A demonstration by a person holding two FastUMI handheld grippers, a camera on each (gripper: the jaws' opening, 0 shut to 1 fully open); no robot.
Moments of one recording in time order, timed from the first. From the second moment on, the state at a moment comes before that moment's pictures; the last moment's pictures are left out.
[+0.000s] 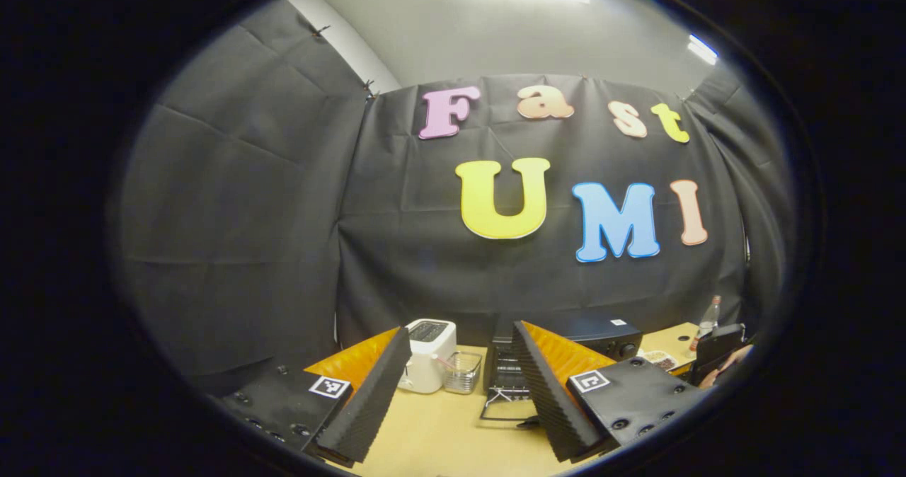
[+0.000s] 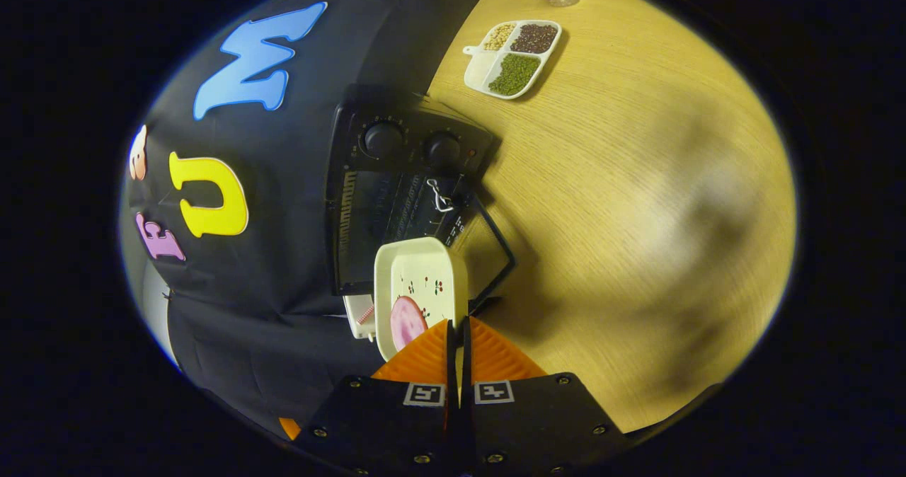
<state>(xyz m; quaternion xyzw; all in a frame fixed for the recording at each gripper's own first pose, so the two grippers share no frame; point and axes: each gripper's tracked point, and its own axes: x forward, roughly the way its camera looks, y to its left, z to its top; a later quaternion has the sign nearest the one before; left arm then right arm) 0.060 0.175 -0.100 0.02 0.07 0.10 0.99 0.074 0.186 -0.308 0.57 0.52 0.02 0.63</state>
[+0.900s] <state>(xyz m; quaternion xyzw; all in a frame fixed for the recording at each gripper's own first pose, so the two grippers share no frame) 0.108 0.243 -0.136 0.03 0.10 0.10 0.99 0.199 0.247 -0.344 0.64 0.40 -0.10 0.65</state>
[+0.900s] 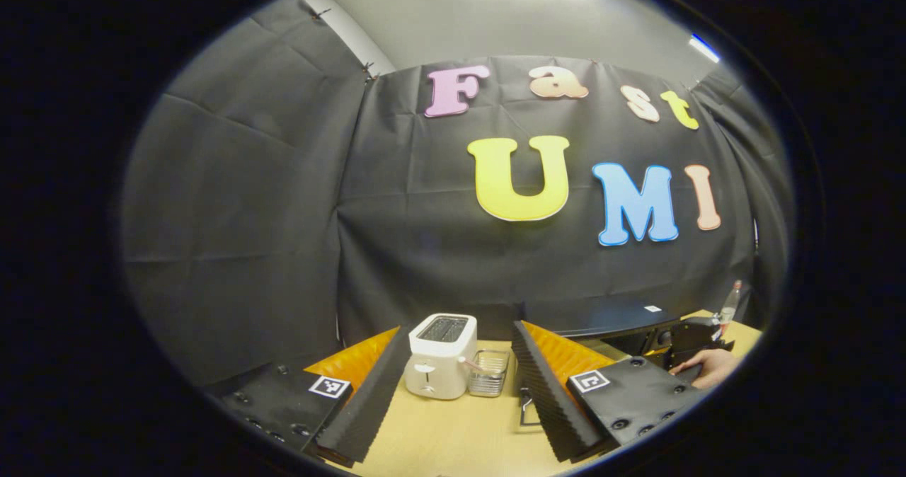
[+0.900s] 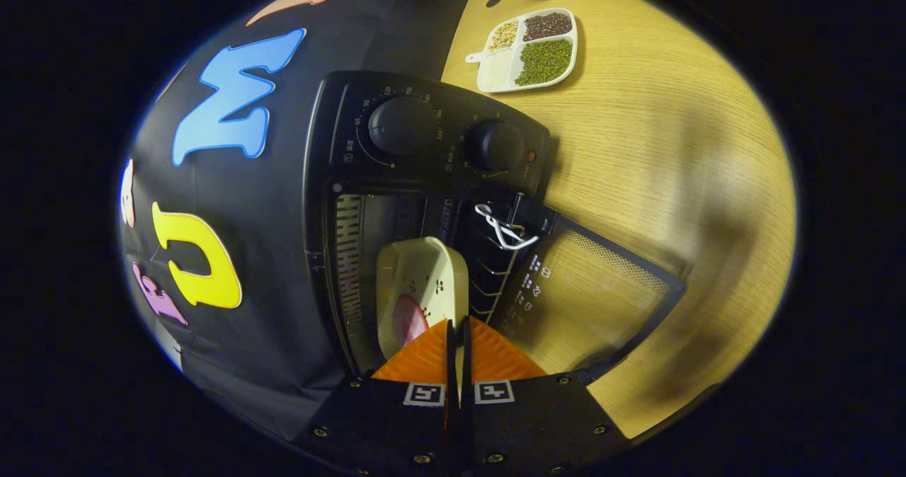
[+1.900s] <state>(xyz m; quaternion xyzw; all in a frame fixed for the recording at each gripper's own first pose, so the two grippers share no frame) 0.092 0.216 -0.129 0.05 0.10 0.10 0.99 0.191 0.254 -0.307 0.63 0.37 -0.03 0.68</state>
